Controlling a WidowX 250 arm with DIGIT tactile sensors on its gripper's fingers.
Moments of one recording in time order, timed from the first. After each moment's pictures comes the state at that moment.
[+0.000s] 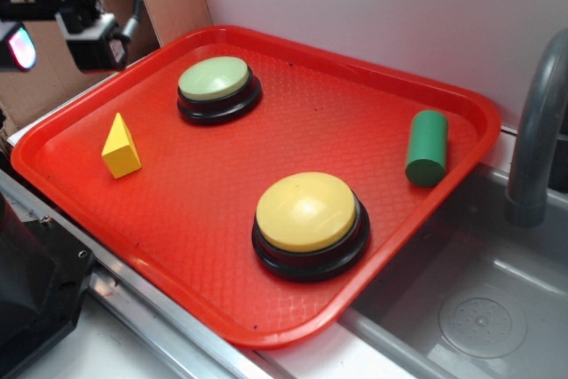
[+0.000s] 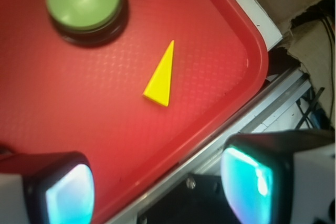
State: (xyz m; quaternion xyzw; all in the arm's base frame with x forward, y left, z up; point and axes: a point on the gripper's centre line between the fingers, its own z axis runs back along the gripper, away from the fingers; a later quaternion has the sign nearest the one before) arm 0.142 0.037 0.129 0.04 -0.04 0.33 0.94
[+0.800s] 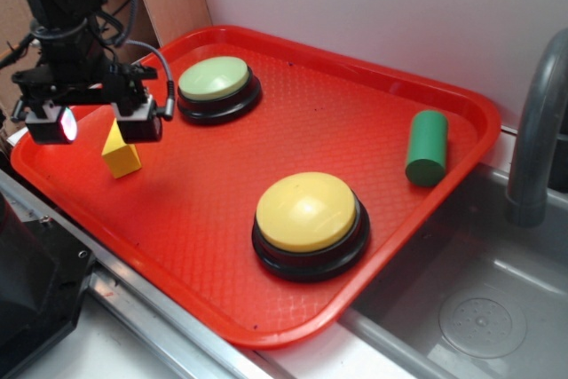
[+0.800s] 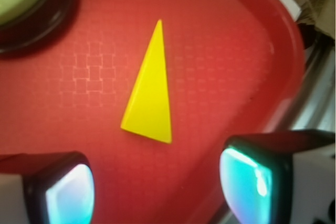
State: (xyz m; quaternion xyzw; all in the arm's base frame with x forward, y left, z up) arm 0.153 0.053 0.054 0.08 -0.05 0.39 0.92
